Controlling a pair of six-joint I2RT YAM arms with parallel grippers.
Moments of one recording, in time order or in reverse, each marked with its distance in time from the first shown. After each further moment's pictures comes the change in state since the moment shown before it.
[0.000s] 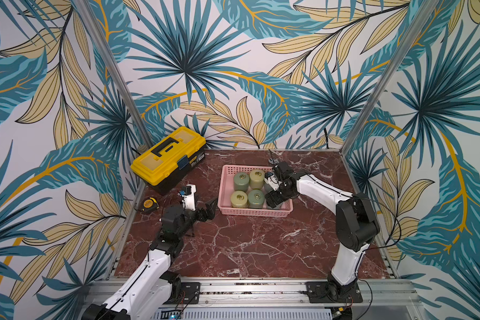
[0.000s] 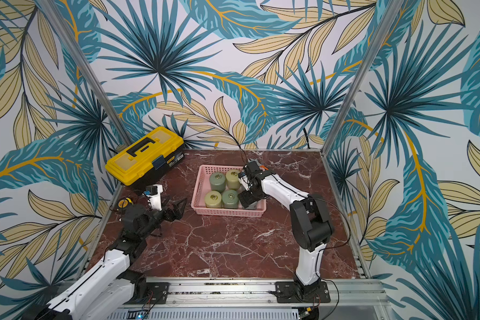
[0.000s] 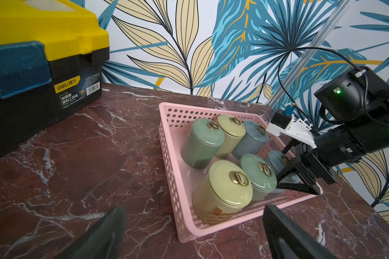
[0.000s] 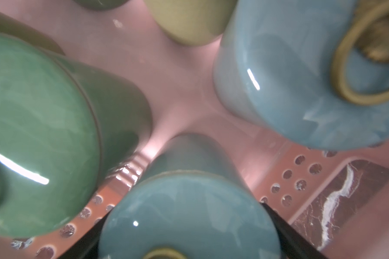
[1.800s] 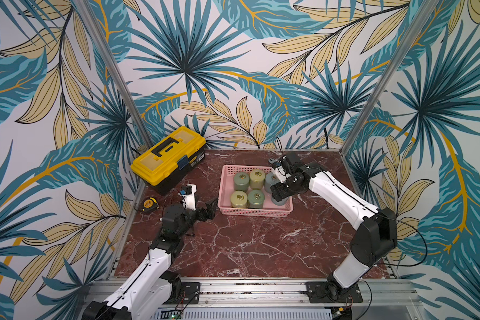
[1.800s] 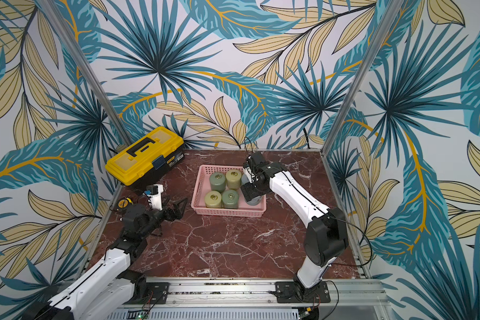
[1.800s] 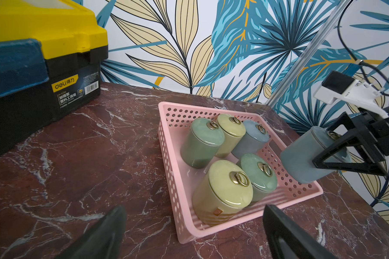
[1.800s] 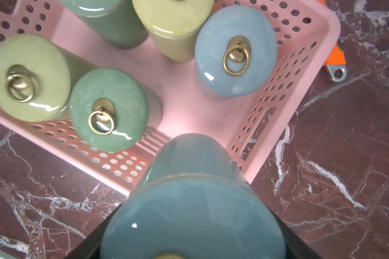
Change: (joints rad) left arm 0.000 0.022 0.000 0.019 0.006 -0.002; right arm 0.031 -0.198 0.118 -0.225 0.054 0.122
